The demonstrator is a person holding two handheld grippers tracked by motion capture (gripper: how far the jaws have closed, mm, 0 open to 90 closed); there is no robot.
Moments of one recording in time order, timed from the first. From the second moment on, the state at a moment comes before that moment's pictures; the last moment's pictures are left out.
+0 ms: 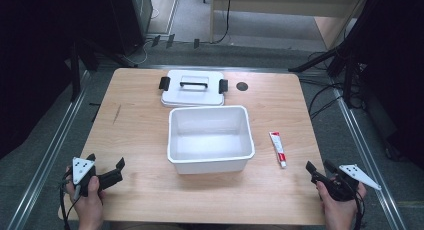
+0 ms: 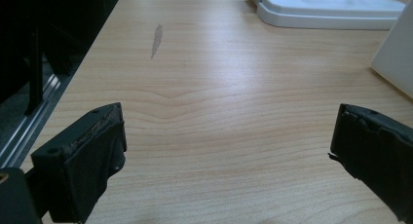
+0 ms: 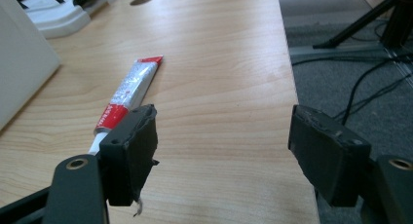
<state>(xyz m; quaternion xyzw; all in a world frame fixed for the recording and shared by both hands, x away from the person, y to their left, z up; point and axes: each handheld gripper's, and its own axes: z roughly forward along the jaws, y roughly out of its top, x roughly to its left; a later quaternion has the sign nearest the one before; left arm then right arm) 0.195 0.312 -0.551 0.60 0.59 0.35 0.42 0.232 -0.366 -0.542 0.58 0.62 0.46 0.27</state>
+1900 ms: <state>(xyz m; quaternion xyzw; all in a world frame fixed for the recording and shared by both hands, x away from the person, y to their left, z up) 0.198 0.312 -0.551 0.60 0.59 0.34 0.42 0.373 -0.237 -0.493 0.60 0.80 0.01 0.00</state>
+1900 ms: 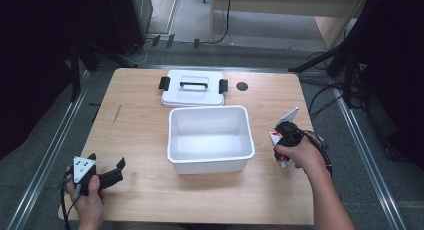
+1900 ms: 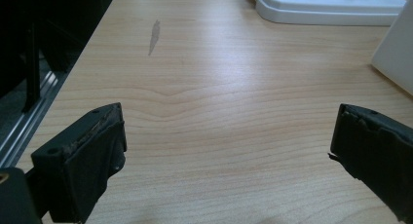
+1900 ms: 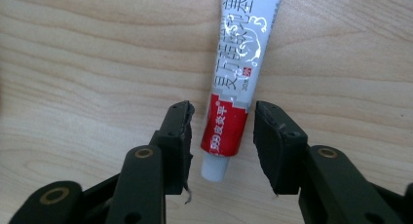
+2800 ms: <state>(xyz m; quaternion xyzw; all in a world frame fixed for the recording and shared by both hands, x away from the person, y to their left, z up) 0.198 0.311 -0.551 0.61 0.59 0.35 0.41 0.380 -0.231 -0.503 0.60 0.80 -0.01 0.01</state>
